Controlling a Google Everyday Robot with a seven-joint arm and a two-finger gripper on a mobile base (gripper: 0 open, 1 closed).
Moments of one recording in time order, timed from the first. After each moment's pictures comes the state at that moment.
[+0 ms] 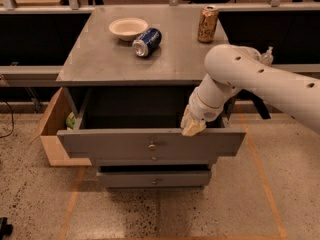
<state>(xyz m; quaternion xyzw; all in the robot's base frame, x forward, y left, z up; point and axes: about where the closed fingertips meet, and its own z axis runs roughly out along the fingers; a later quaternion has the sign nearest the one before) 0.571 -0.092 0.708 -0.73 0.66 0.08 0.14</state>
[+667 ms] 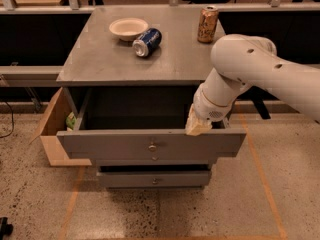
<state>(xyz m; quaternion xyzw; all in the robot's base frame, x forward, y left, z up) 0.536 -0.101 0.749 -0.71 0.69 0.07 0.14</state>
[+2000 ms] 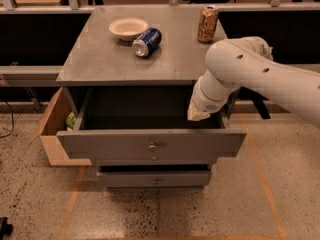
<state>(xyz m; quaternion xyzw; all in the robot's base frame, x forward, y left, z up) 0.600 -0.112 0.743 -0.70 0.69 -0.03 0.18</state>
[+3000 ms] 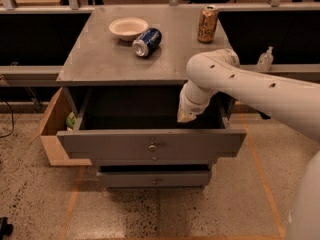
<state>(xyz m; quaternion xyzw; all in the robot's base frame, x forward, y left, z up) 0.649 -0.087 0.683 -0.72 0.67 -0.03 0.17</state>
